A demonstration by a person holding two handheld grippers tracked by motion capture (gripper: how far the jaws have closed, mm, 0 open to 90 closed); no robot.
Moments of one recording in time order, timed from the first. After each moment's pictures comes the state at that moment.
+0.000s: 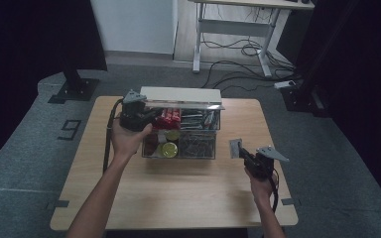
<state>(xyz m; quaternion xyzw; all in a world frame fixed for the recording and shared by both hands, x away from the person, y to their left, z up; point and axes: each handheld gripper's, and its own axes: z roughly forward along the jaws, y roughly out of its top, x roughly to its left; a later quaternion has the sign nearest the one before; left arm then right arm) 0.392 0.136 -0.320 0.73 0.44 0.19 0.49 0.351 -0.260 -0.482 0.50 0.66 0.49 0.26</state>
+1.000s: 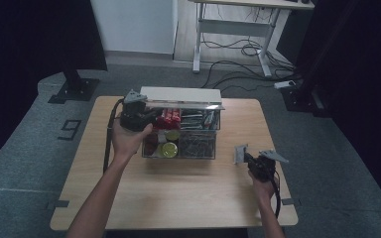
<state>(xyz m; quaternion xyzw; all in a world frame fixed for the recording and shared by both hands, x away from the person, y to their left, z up) 0.392 0.135 -0.319 0.73 0.44 0.19 0.48 0.367 -0.282 -0.522 0.56 0.65 0.45 0.25</state>
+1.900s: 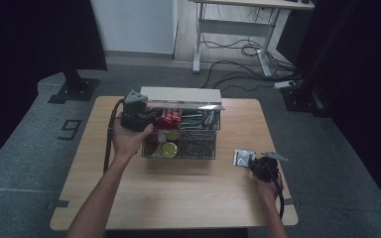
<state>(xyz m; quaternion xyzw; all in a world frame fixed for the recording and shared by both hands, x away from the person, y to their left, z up) 0.392 0.134 -0.319 0.73 0.44 0.19 0.49 0.381 -0.304 -0.551 0.60 0.67 0.36 0.25</state>
